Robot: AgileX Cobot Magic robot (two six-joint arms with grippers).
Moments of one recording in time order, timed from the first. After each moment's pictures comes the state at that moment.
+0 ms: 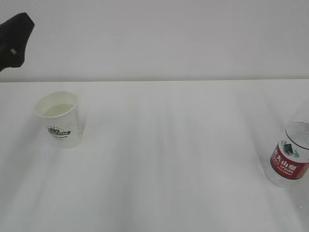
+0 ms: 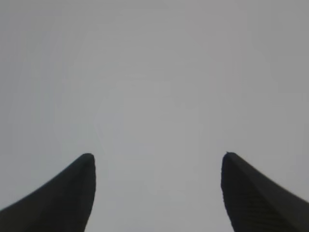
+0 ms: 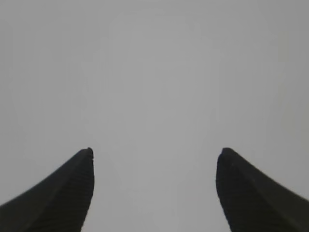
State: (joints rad) left arm -0.32 1.38 -0.42 -0.05 -1.15 -0.26; right arm 0.04 1.02 -0.43 0.01 -0.69 0.18
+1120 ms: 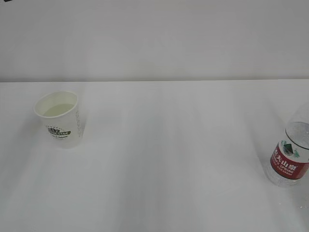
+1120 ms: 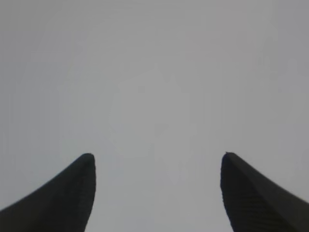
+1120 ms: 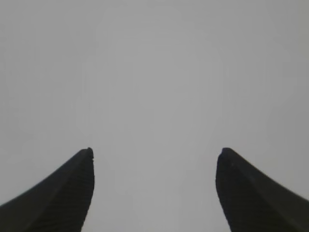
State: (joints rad) left arm -0.32 1.24 -0.74 -0.04 -0.58 -0.26; right arm 0.04 0.80 -0.55 -0.04 -0.30 0.18
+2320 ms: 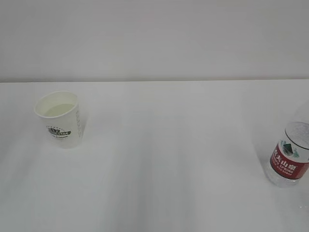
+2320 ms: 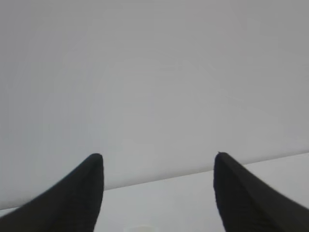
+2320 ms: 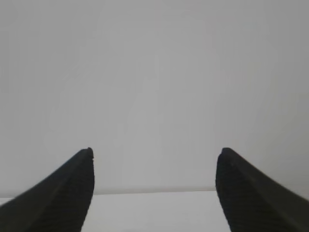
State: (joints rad) left arm -0.32 0.72 -0.74 0.18 0.16 -0.26; right arm 0.04 0.32 -0.65 -0.16 0.39 0.14
